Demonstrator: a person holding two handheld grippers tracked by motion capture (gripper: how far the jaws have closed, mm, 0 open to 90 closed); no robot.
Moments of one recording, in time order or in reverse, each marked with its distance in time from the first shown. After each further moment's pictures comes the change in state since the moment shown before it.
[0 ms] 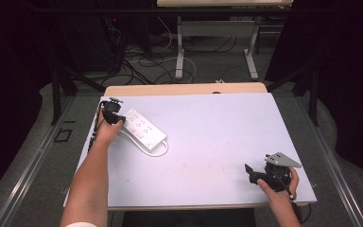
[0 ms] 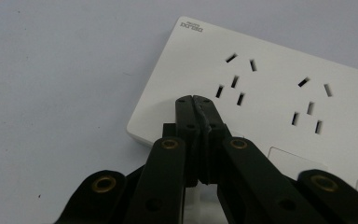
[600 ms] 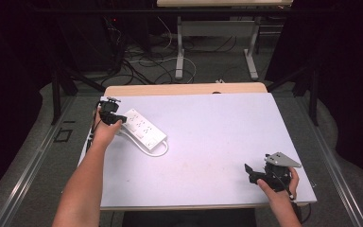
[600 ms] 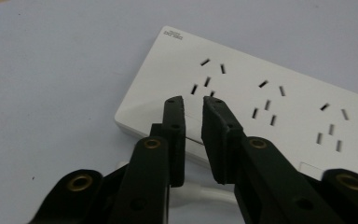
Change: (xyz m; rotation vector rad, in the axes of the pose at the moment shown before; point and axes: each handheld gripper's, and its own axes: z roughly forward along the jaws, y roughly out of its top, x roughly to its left) left arm -0.006 -0.003 -0.025 -0.022 -0.054 -0.037; right arm 0.001 0.002 -0.002 -0.005 0.004 -0.012
